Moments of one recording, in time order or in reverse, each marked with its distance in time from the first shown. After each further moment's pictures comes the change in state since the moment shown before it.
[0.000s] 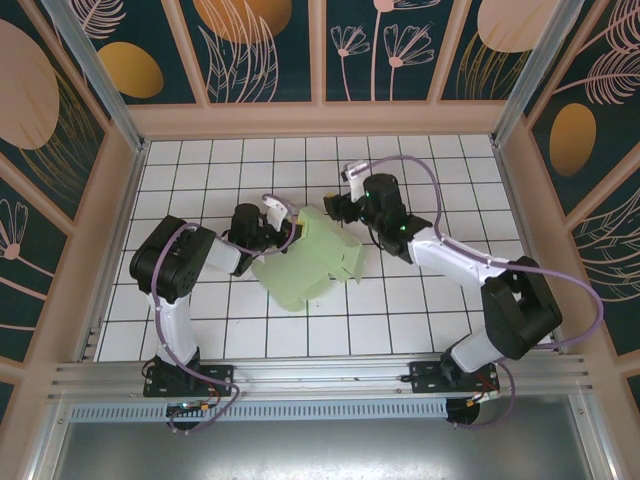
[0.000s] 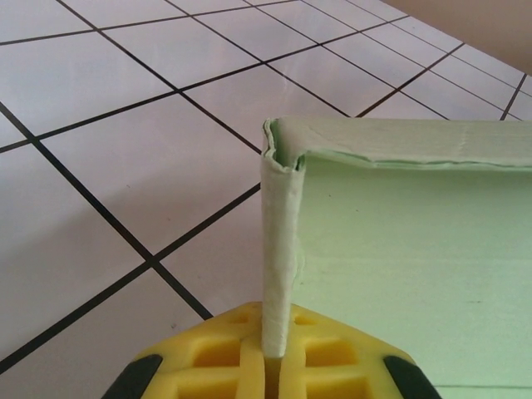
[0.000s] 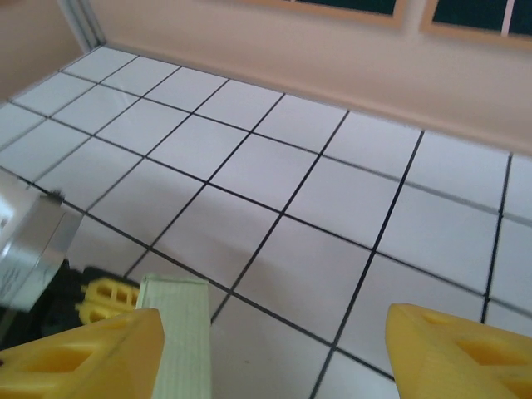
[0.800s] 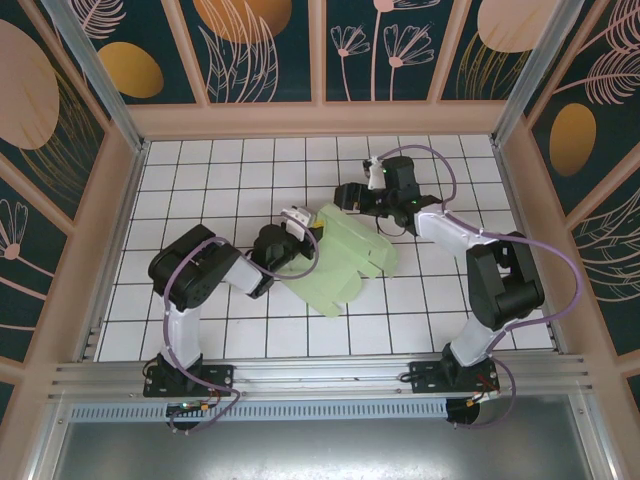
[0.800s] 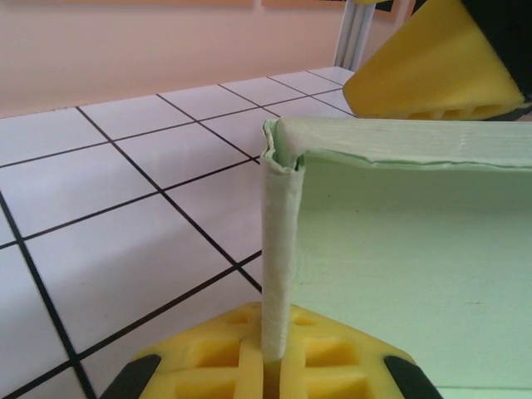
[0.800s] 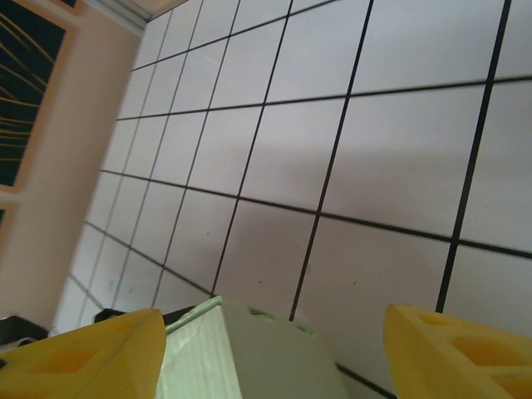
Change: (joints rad) left arm -0.263 0.034 -0.058 0.331 -0.435 -0.062; right arm -0.212 0.158 0.087 -0.148 -0.539 0.439
